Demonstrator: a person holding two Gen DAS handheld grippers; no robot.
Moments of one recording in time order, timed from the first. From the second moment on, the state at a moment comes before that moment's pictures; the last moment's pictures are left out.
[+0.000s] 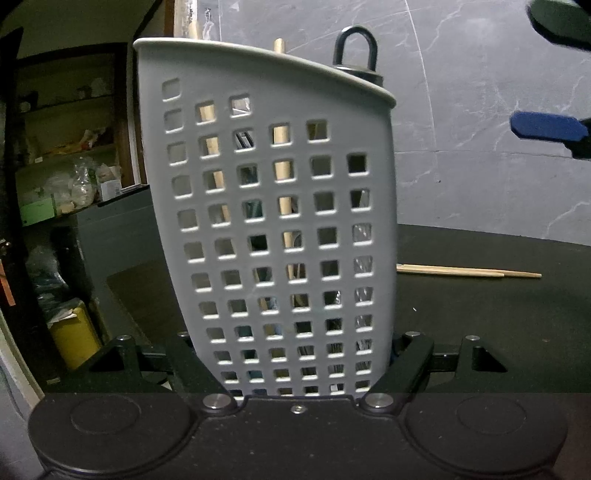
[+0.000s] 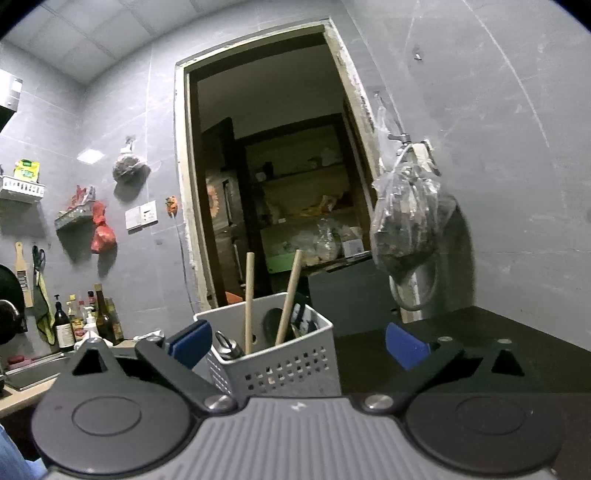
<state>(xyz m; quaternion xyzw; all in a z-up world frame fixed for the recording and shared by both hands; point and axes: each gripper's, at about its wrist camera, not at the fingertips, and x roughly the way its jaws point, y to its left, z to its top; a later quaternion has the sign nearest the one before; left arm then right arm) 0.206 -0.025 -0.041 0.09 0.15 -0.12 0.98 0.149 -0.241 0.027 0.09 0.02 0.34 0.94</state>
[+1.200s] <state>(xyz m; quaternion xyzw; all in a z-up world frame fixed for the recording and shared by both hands) 0.203 -0.038 -0.045 0.10 0.14 -0.11 0.98 0.263 -0.239 -0.010 -0.10 0.28 0.16 0.94</state>
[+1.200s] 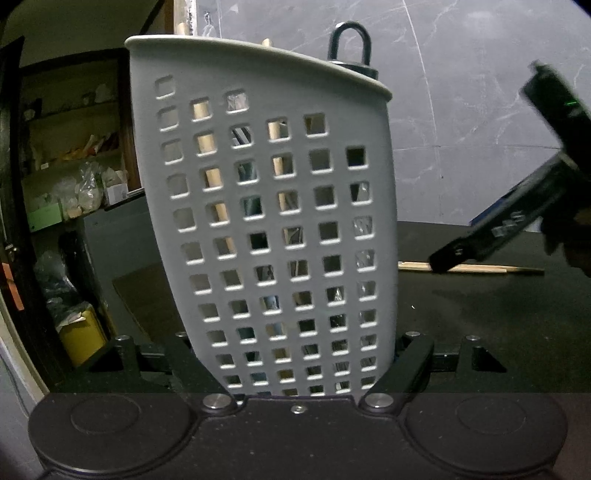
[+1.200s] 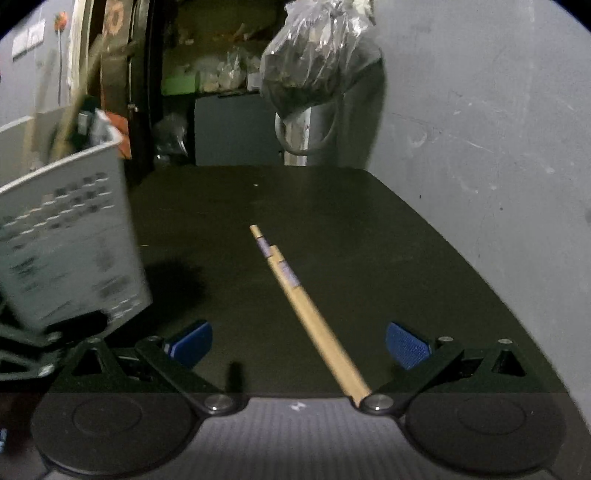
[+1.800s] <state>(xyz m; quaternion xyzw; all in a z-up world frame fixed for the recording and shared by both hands) 0.202 -0.037 -0.044 0.10 0.14 -0.11 0.98 0.319 -0.241 -0.022 -0.07 0.35 0.18 0.92</state>
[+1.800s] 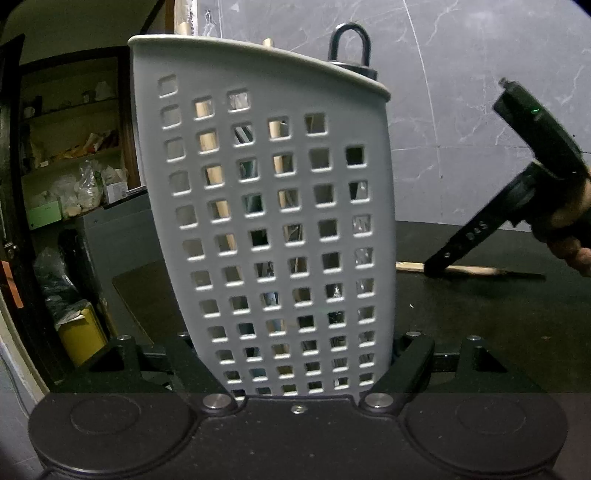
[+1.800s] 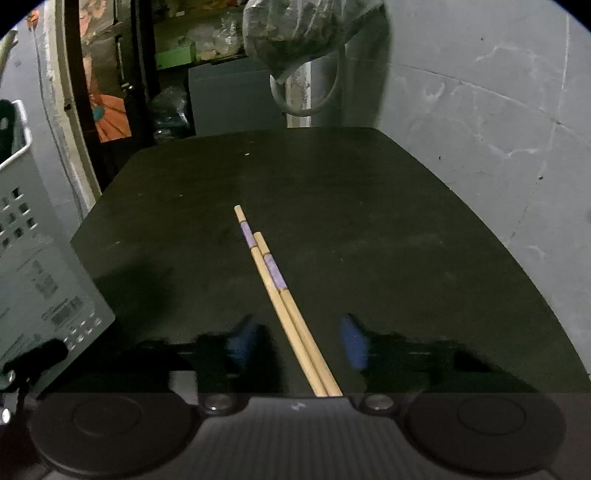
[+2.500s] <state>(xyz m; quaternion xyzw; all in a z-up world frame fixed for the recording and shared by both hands) 0.203 -0.030 -0.045 0.09 0.14 -0.12 0.98 0.226 -0.233 -0.011 -0.04 0.35 0.26 0.90</state>
